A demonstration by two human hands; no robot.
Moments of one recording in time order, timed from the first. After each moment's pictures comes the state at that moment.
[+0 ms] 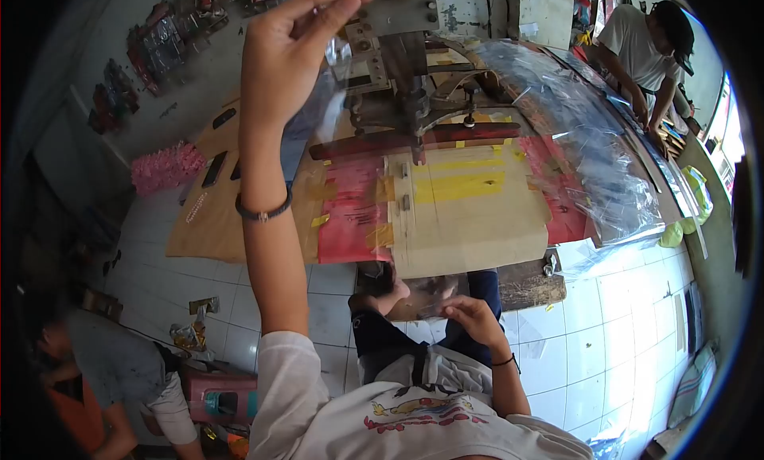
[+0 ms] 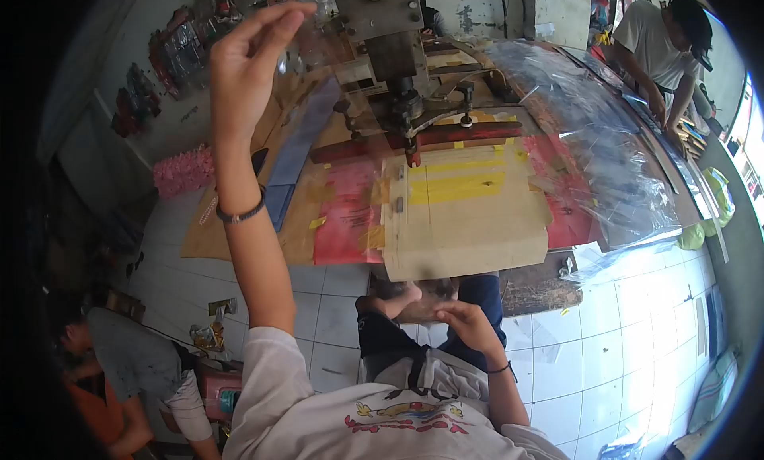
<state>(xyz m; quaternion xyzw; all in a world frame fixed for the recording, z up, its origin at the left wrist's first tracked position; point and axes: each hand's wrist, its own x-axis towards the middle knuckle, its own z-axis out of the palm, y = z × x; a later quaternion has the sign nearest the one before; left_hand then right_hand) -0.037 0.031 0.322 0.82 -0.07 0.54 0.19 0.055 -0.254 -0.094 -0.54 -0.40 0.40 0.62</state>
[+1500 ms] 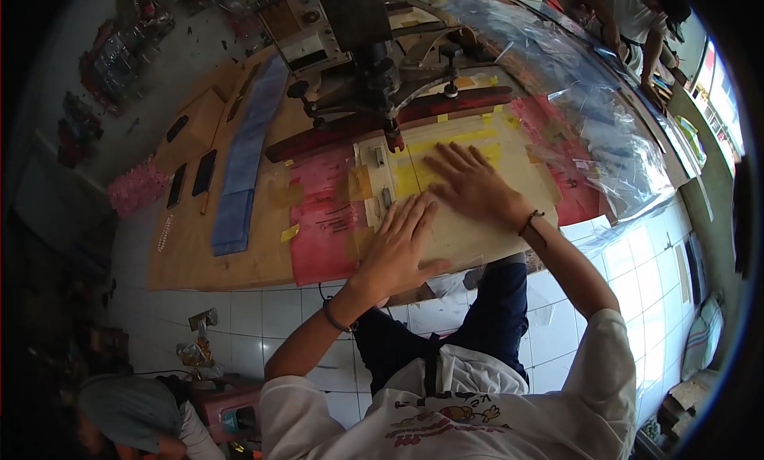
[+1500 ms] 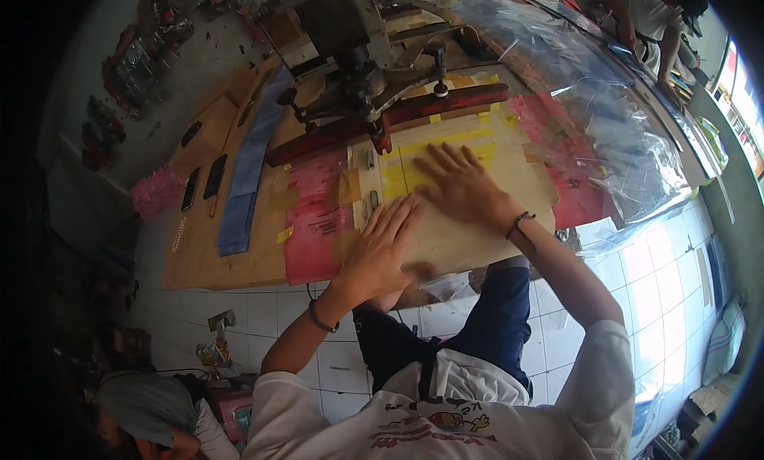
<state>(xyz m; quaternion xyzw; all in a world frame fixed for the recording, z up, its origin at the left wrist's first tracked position) -0.007 -0.009 0.008 0.98 -0.01 0.15 0.09 0.210 -0.114 0.012 -0.76 -0.63 -0.05 0.14</state>
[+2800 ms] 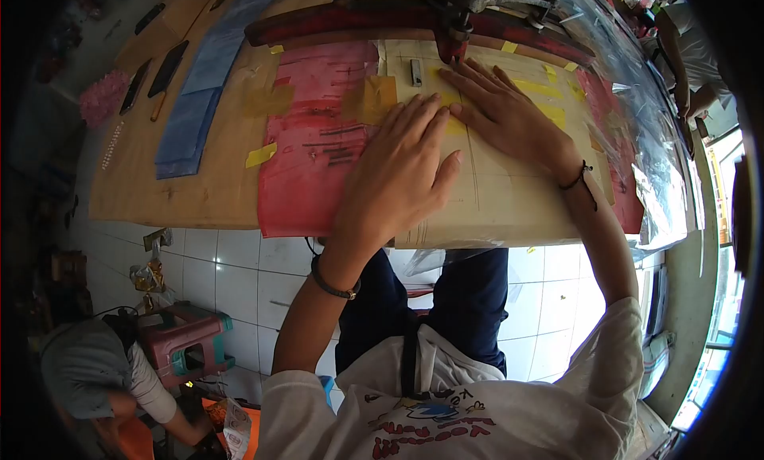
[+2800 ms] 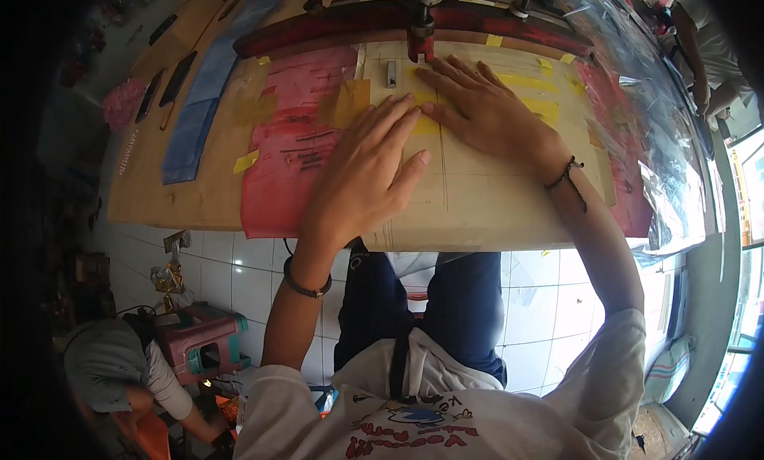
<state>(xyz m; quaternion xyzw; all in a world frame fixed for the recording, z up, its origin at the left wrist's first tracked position) 0.009 0.027 -0.002 0.94 0.14 0.25 0.16 0.226 -0.055 0.014 -0.71 -0.69 -0.04 0.13</state>
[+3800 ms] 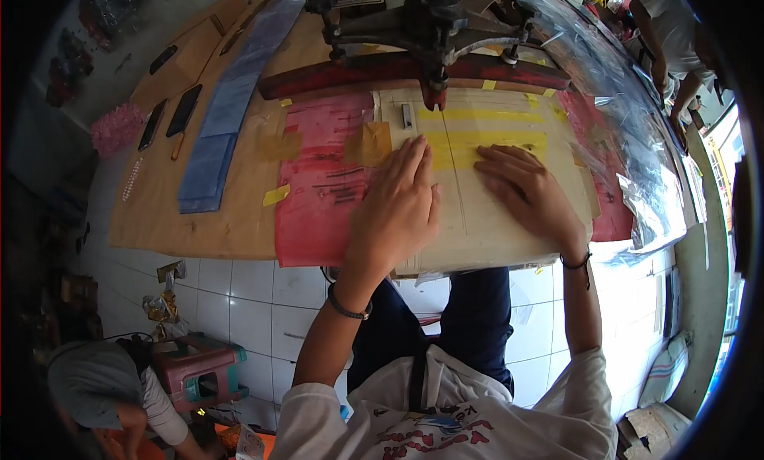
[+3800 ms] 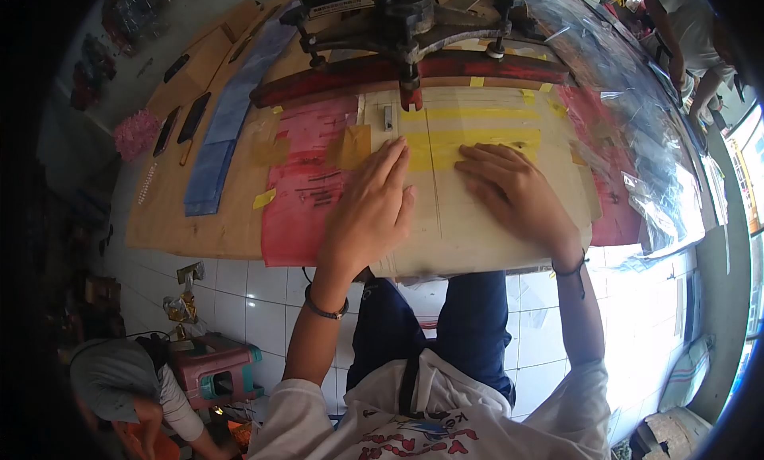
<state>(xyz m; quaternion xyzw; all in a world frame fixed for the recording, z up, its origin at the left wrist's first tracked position) 0.008 0.019 0.000 0.95 0.16 0.23 0.14 0.201 -0.141 0.028 -0.70 -0.66 -0.01 0.27</state>
